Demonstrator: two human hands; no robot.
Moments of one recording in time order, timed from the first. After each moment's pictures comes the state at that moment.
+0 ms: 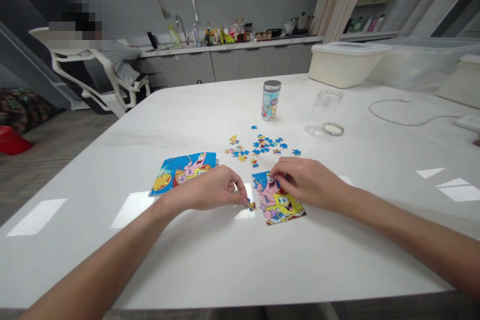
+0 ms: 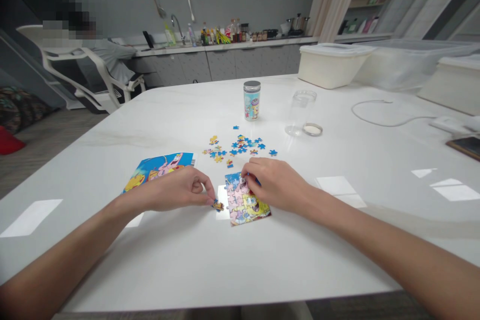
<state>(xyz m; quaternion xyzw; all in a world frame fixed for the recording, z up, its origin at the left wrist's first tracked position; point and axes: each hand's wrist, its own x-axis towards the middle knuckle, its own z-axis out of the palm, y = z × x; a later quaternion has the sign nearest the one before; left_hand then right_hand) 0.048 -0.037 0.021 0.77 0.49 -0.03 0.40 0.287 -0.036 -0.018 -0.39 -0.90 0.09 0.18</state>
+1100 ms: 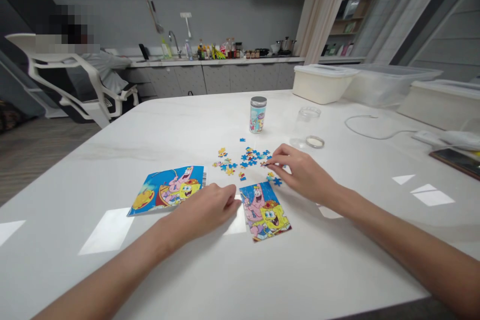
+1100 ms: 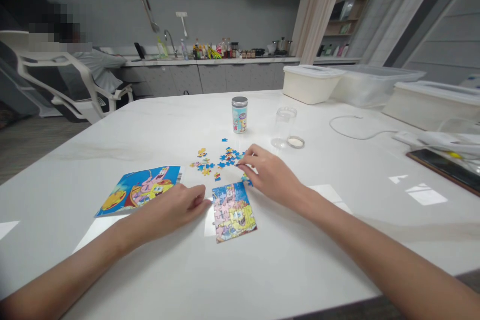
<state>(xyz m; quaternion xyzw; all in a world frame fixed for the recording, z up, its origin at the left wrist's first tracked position) 0.061 -0.046 0.000 0.84 0.50 0.02 0.20 0.302 -0.018 -0.003 -0.43 -0.85 0.06 0.28</state>
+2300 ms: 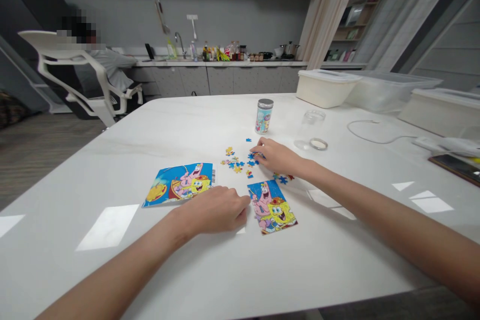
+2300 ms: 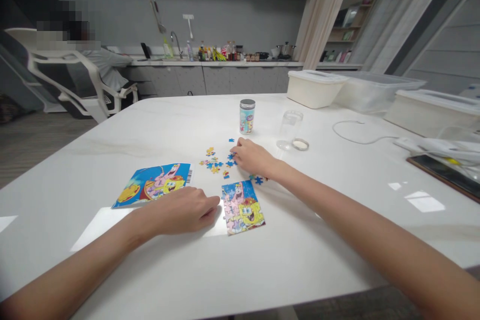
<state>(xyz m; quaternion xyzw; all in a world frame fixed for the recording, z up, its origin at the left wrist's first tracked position) 0.062 -0.054 0.007 0.94 0.35 -0.07 0.01 0.263 0.046 -0.016 -0.44 -0.89 -0.01 0.11</state>
